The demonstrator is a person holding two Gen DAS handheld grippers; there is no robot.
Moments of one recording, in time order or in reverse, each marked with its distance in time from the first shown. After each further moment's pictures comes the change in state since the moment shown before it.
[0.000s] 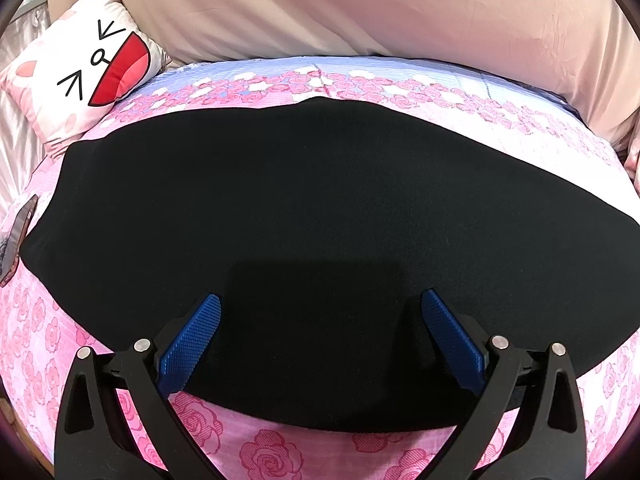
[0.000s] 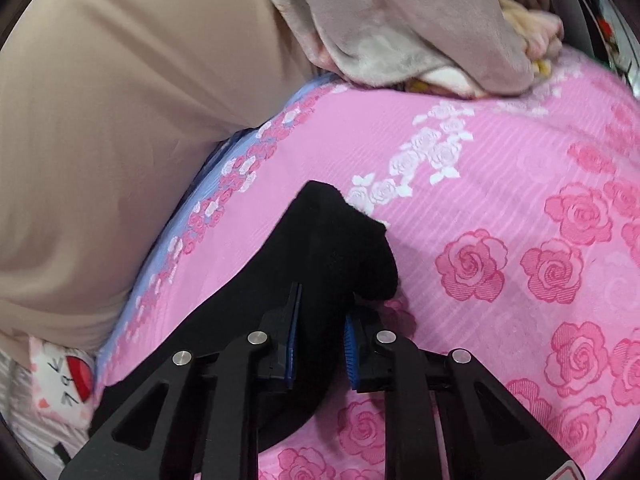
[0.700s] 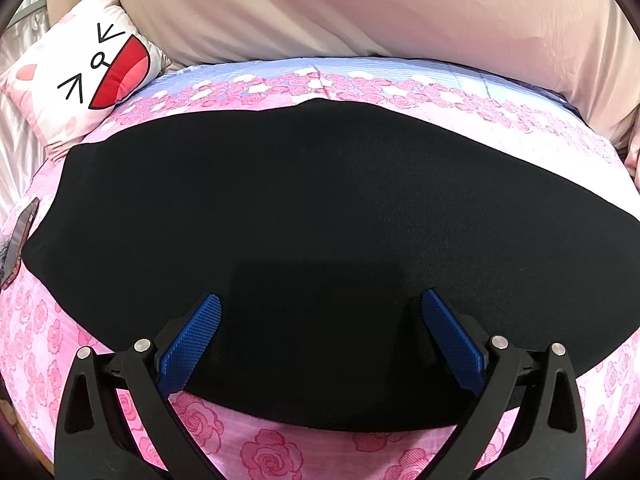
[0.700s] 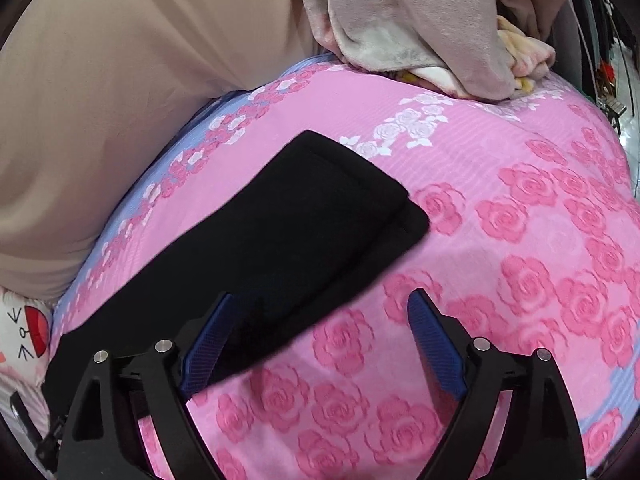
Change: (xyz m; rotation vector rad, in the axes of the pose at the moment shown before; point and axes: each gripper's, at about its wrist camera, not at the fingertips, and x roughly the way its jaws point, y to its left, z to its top) left arm -0.001 -0.001 0.000 0.009 -0.001 0.007; right arm -0.019 0.010 -0.030 -0.115 0.073 -0.135
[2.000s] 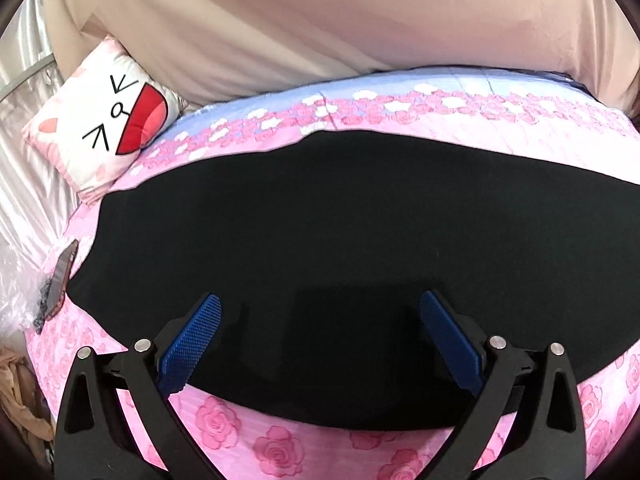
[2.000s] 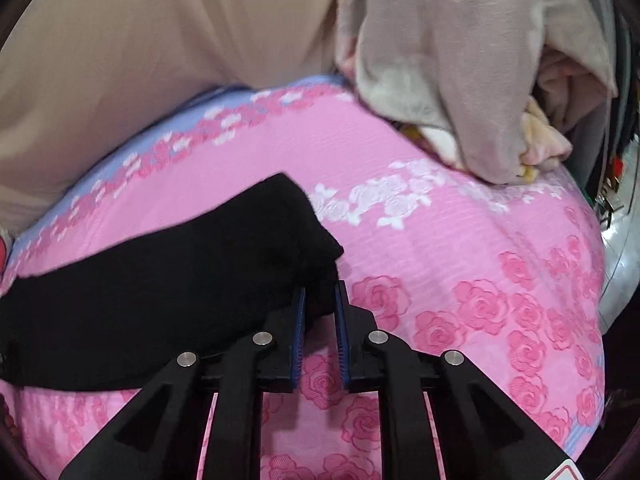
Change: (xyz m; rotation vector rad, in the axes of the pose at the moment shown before) left arm -0.018 -0.027 0.003 0.114 -0.086 0.165; right arm -0.004 -0.013 0.038 -0.274 -0.026 -0.149
